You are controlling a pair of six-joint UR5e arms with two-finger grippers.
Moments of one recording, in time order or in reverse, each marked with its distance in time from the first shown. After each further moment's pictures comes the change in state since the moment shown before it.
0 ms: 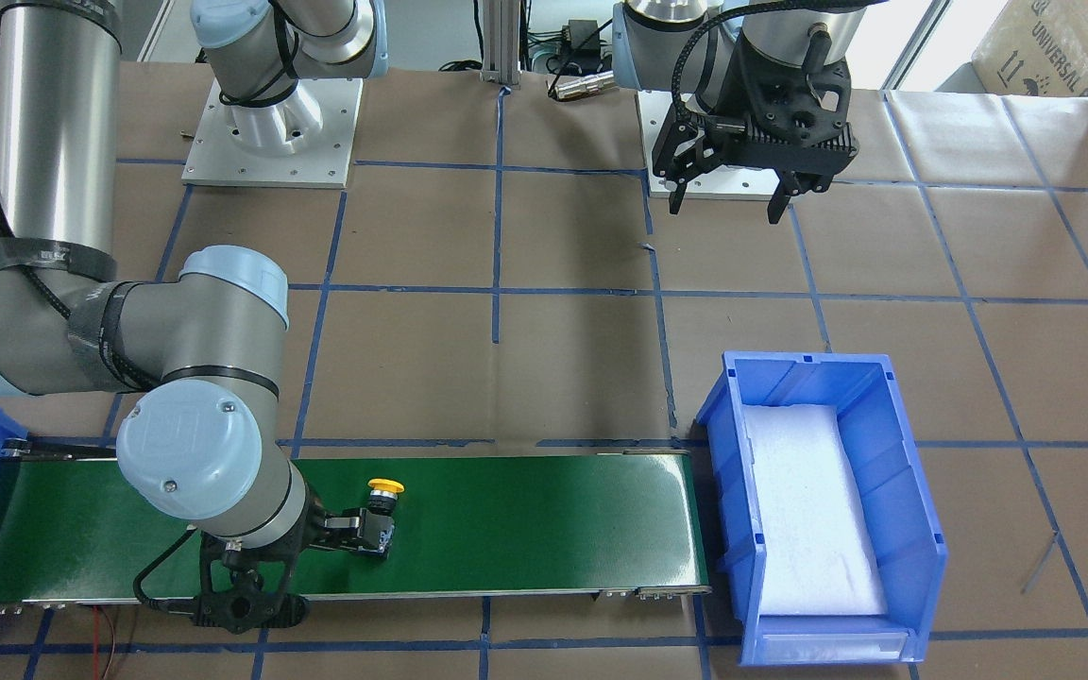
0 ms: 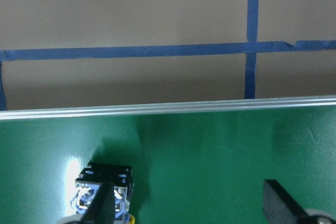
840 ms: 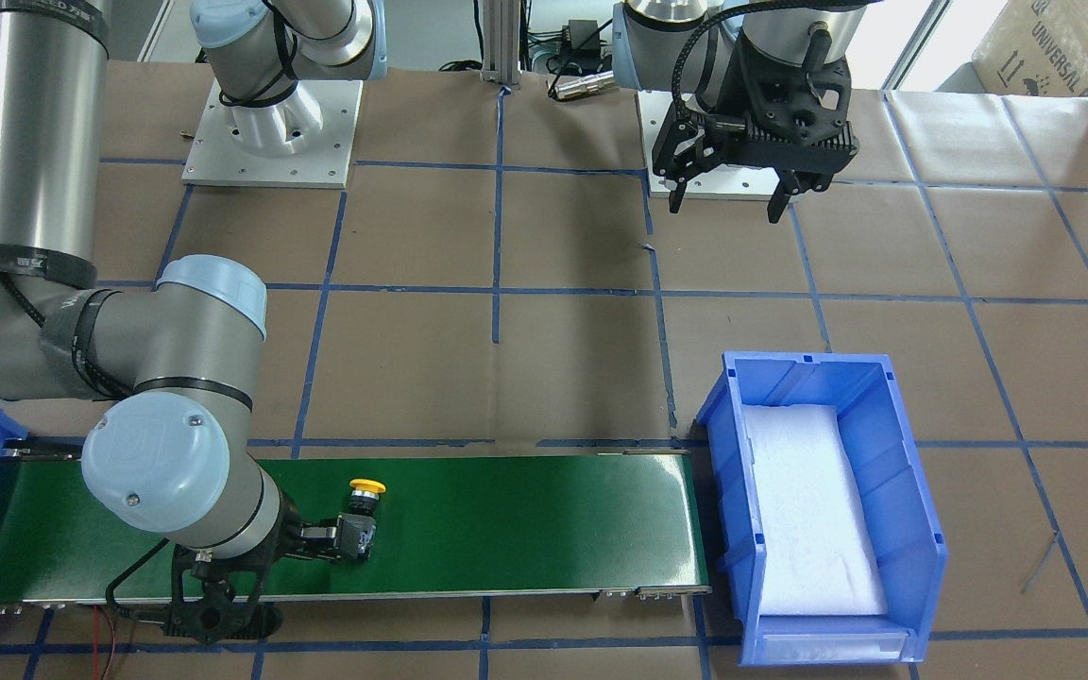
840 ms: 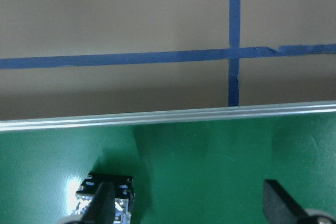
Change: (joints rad) left arm 0.000 0.001 0.000 -0.001 -0.001 0.000; right arm -0.030 0.006 -0.005 -0.002 -0.001 -0.010
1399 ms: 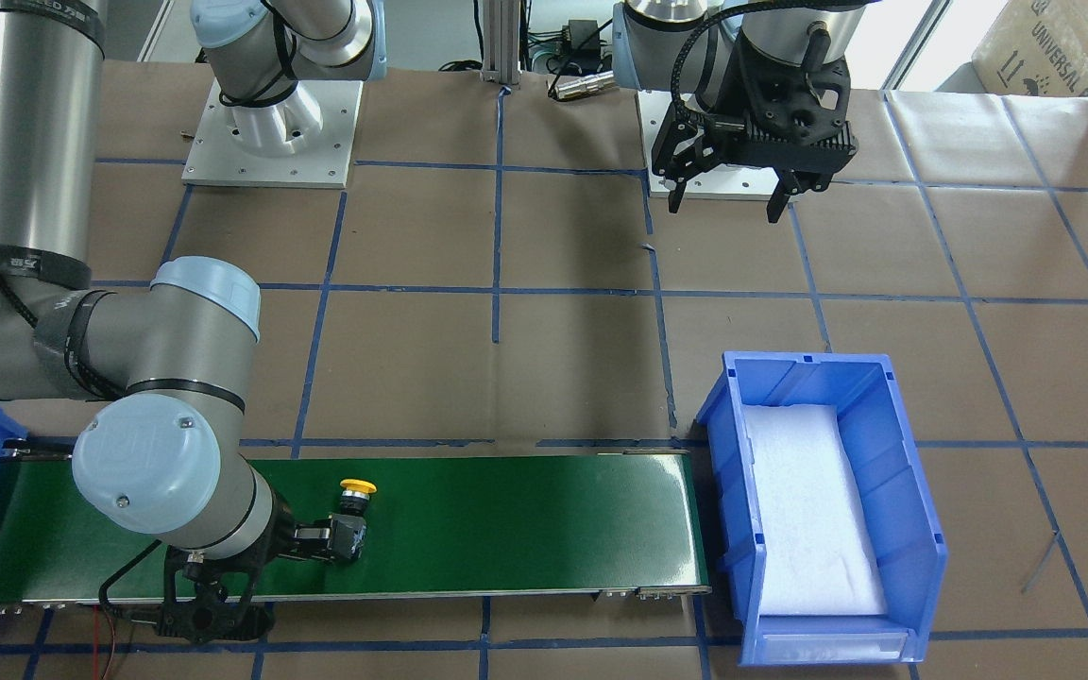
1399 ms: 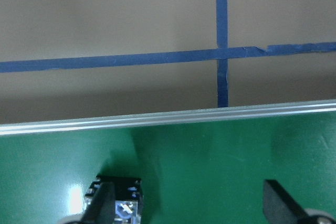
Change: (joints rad) left arm -0.001 0.000 0.000 0.000 0.000 0.000; right arm -0.004 -0.002 0.006 -0.002 0.000 0.006
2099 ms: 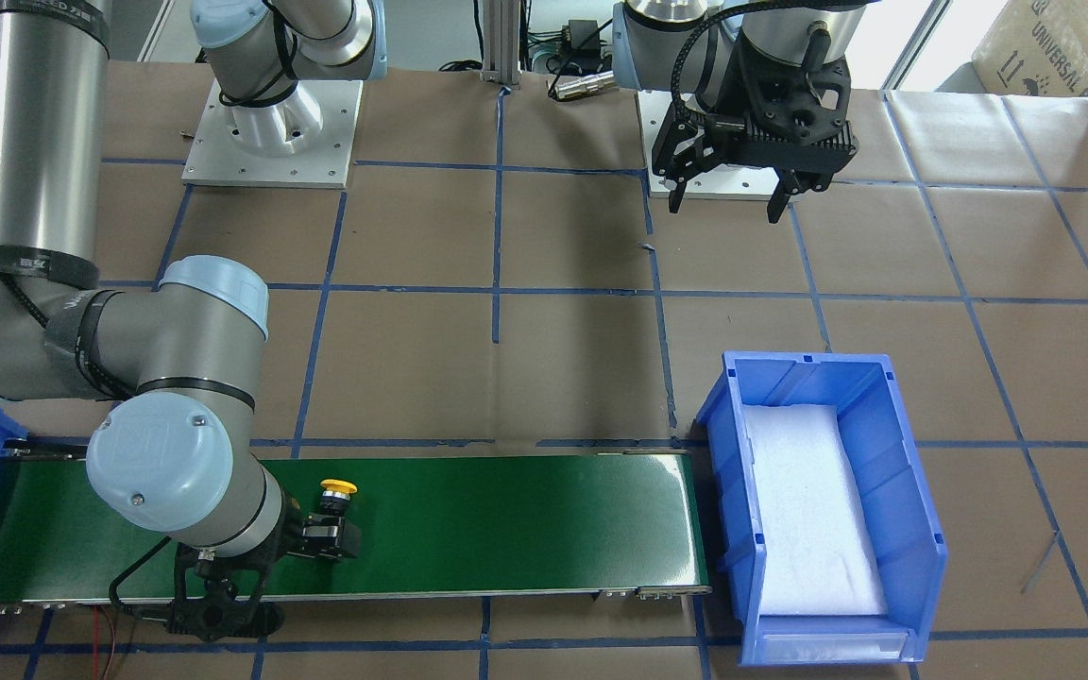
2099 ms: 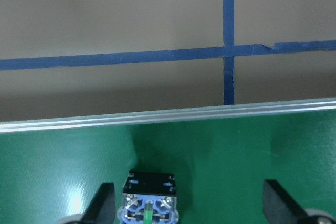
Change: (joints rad) left arm 0.001 -0.001 0.001 0.001 0.000 0.000; right arm 0.010 0.003 0.002 0.002 -0.001 0.005
